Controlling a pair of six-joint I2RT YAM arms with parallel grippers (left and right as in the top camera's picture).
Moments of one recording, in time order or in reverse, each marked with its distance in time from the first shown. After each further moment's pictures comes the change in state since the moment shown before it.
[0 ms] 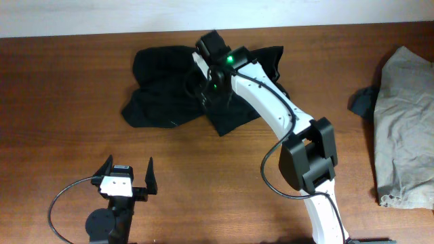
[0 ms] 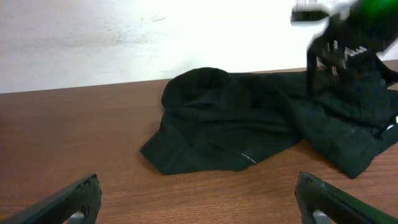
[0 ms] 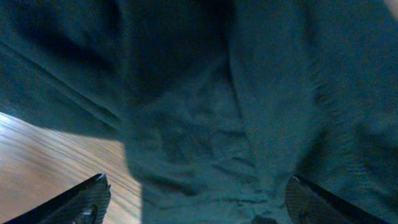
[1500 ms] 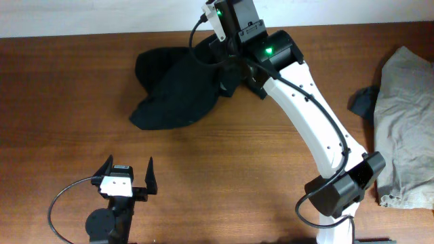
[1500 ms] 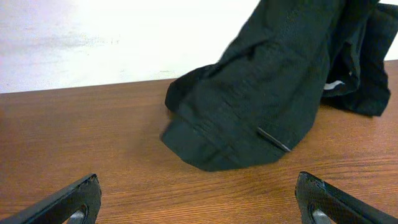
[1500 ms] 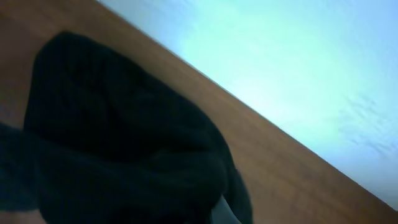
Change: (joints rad) left arm 0.000 0.000 0.000 0.000 0.000 0.000; right arm -0.006 -0.278 0.137 0.074 0.220 -0.132
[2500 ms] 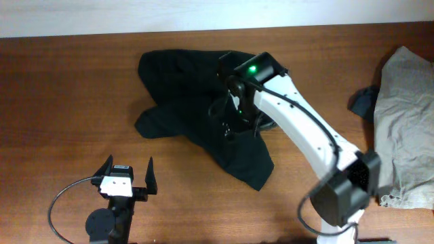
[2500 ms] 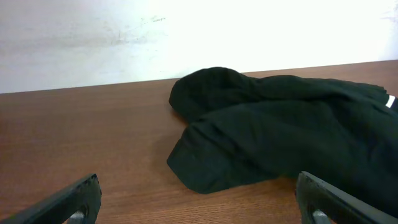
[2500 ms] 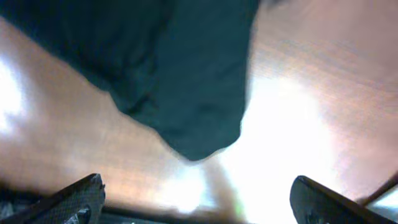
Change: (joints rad) left arm 0.000 0.000 0.000 0.000 0.000 0.000; right arm 0.035 -0.085 -0.314 -0.592 -0.196 0.505
